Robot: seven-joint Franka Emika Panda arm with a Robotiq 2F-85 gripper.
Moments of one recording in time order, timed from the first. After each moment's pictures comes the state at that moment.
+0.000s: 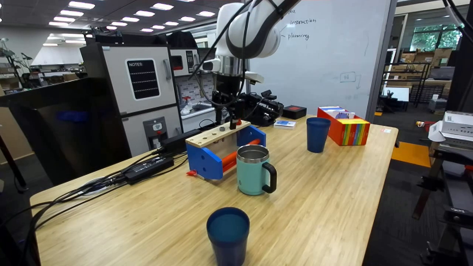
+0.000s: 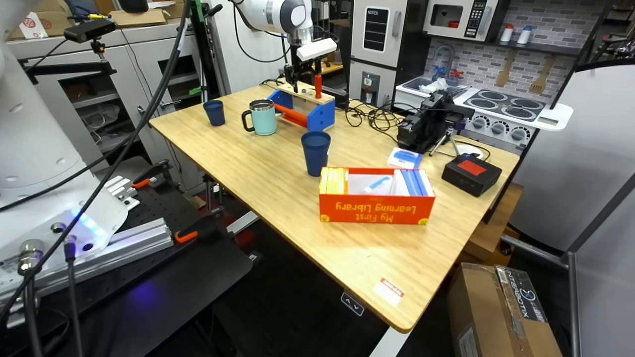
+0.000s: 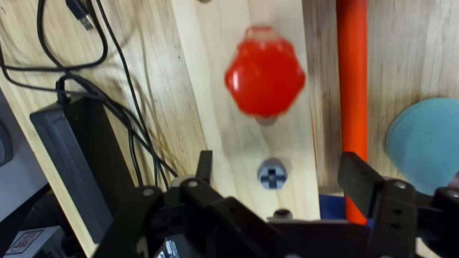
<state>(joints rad) 0.02 0.87 0.18 -1.41 -0.15 2.41 -1.16</state>
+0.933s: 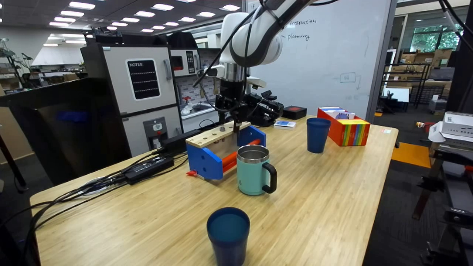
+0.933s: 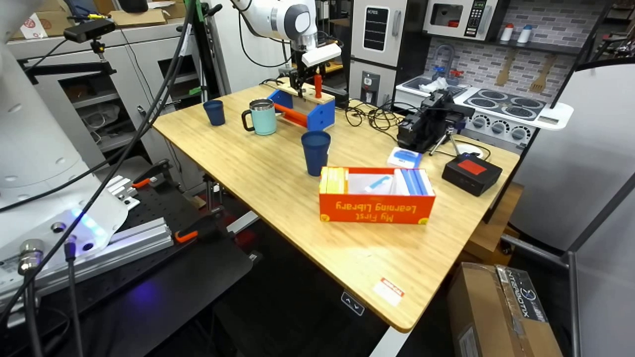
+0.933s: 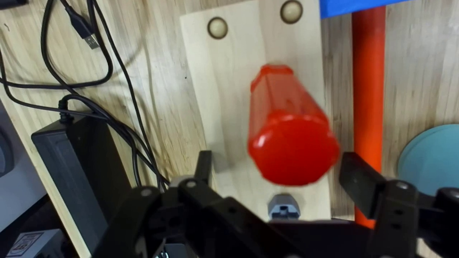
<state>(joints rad) 0.01 0.90 0.17 -1.40 -0.15 2.44 -1.19</state>
